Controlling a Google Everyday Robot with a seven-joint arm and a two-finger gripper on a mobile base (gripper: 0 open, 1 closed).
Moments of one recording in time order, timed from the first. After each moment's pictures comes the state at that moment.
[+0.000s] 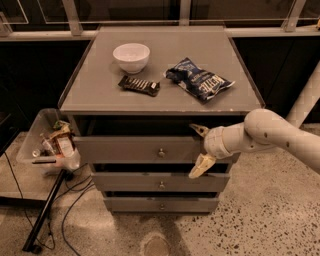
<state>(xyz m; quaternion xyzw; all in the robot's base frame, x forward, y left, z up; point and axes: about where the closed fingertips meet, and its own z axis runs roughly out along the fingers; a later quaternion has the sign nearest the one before) 0.599 -0.126 0.645 -0.65 0.64 0.13 0.39</state>
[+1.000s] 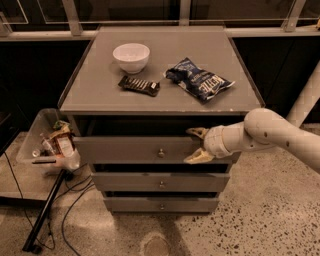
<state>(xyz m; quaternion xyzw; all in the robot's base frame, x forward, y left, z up) 0.599 -0.126 0.645 -0.65 0.64 0.13 0.39</state>
